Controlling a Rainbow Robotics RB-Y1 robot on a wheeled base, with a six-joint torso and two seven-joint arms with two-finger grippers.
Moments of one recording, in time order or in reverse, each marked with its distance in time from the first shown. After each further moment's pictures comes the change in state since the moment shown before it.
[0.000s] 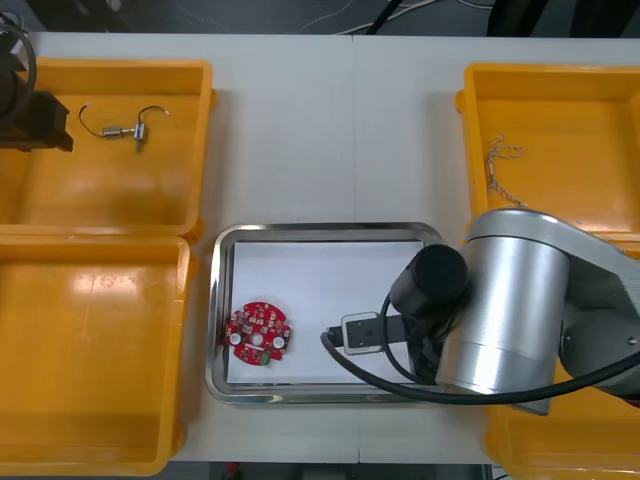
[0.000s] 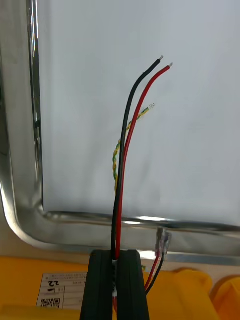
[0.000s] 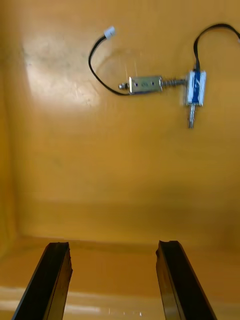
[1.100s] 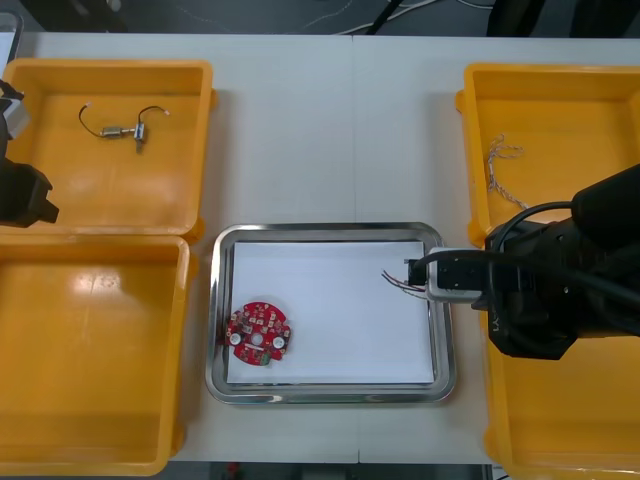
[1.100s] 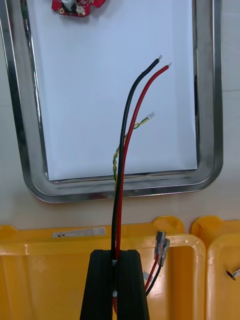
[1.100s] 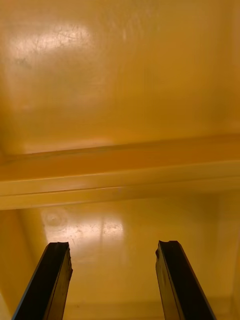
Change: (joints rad) right arm 0.147 -0.149 -0.598 -0.260 -0.457 0.030 0.001; left arm 0.352 0.010 0.166 -0.534 0.121 0.228 0.000
